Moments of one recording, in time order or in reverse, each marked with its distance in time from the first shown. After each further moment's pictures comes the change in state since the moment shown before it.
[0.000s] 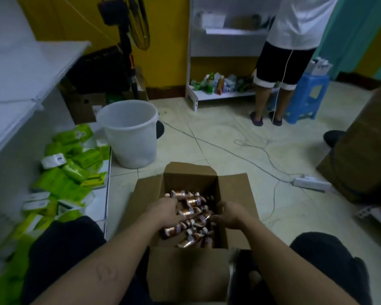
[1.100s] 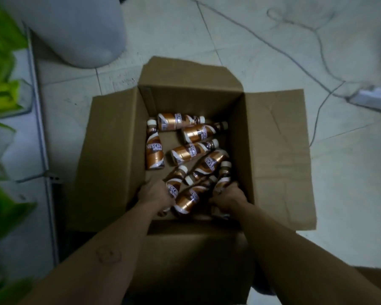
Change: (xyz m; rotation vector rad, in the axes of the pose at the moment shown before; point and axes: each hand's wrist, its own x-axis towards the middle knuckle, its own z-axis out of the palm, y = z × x) left_hand 0.199 -0.092 0.213 -0.104 -0.457 -0.449; right_hand 0.240 0.097 0.177 0.191 -0.228 0.568
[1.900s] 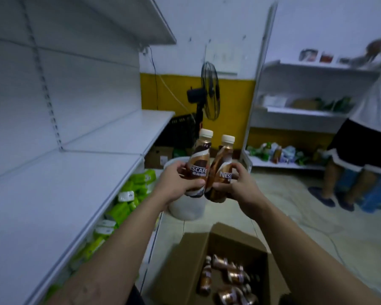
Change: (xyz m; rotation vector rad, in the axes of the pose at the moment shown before) left_hand -0.455 -0.081 -0.250 -0.921 0.876 0.759; right_hand -0.492 -0.112 -0.155 0.566 -0.069 -1.362
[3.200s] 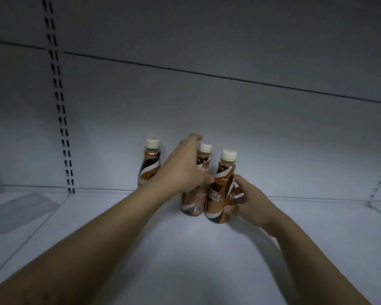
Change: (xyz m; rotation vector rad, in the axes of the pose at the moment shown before) left_hand -0.401 0.093 -0.306 0.761 1.224 -0.462; right_hand -0.163 -0.102 0.450 -0.248 -1.388 -0.615
